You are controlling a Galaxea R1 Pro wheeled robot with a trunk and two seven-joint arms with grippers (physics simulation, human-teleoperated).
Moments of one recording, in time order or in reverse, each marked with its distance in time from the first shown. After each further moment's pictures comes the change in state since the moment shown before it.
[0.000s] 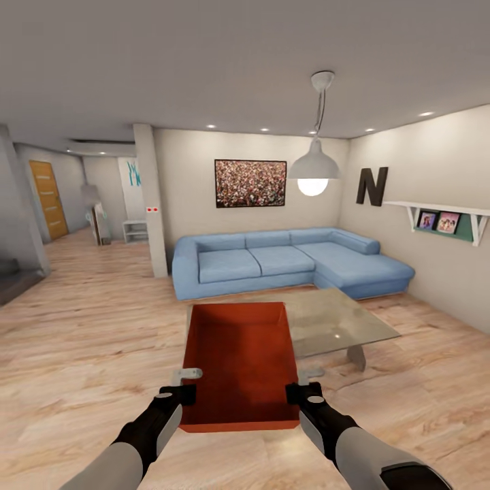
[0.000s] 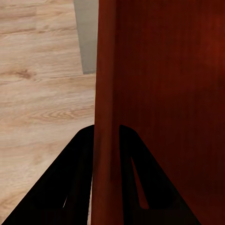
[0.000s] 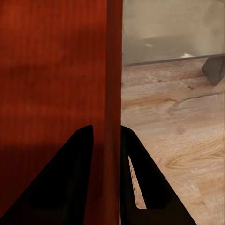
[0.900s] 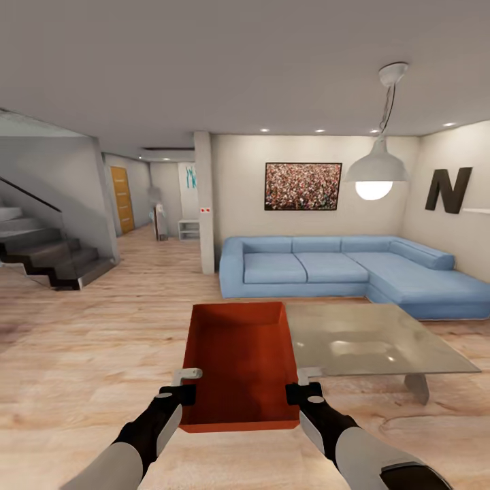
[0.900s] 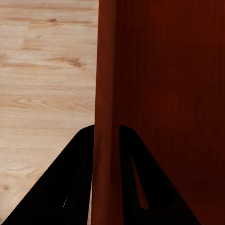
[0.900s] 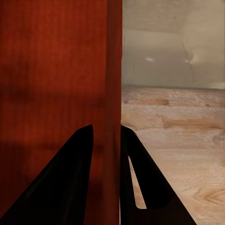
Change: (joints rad) left arm 0.000 0.000 0.000 0.000 0.000 0.000 0.000; right arm 0.000 0.000 0.000 0.000 0.000 0.000 0.000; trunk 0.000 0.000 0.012
